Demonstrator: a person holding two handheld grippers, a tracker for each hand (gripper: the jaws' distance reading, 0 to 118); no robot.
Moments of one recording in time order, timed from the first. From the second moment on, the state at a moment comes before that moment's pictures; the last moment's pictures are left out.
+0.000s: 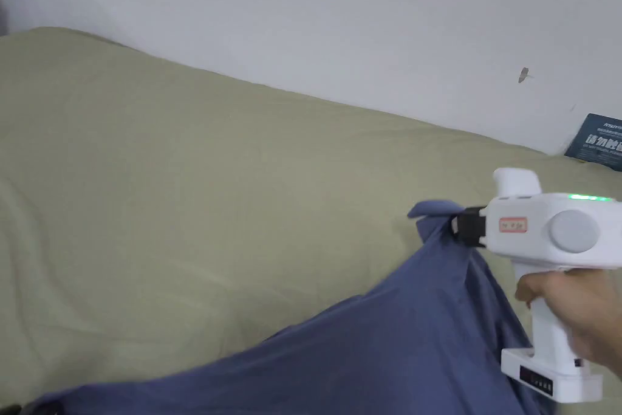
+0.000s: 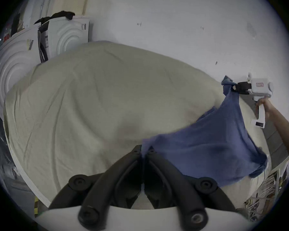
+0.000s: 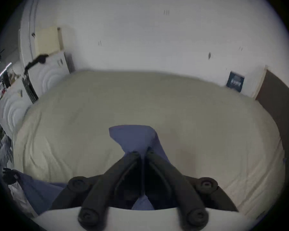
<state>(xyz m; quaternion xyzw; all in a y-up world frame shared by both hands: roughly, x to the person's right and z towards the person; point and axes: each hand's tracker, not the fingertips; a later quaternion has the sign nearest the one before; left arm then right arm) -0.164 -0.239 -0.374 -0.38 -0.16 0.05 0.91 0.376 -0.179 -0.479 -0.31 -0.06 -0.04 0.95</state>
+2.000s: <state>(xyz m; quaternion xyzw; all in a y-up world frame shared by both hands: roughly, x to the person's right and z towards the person) -0.120 0.050 -0.576 -0.08 -0.25 -0.12 0.96 0.352 0.145 -0.348 -0.02 -0.13 0.07 0.99</state>
